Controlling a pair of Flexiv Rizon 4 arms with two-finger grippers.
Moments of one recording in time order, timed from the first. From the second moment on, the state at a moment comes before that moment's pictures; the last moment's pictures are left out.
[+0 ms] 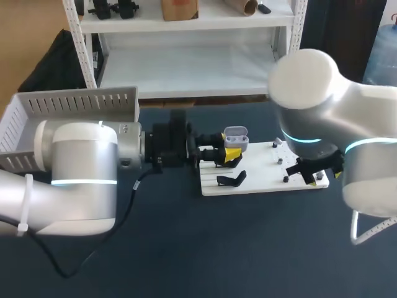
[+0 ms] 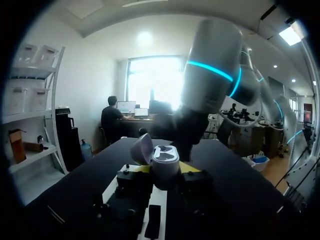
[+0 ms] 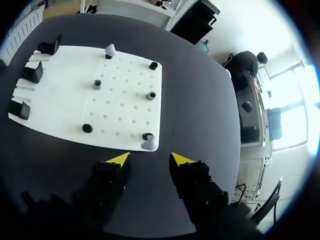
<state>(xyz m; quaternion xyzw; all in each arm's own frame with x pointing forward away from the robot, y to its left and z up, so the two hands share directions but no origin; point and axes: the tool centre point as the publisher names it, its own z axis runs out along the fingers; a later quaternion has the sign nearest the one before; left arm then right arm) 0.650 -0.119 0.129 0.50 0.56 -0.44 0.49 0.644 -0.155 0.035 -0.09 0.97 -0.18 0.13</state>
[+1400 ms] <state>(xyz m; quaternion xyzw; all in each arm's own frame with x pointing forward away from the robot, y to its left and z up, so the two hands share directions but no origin) 0.650 -0.119 0.129 0.50 0.56 -0.44 0.49 0.658 -0.158 0.021 -0.07 0.97 -0.20 0.11</state>
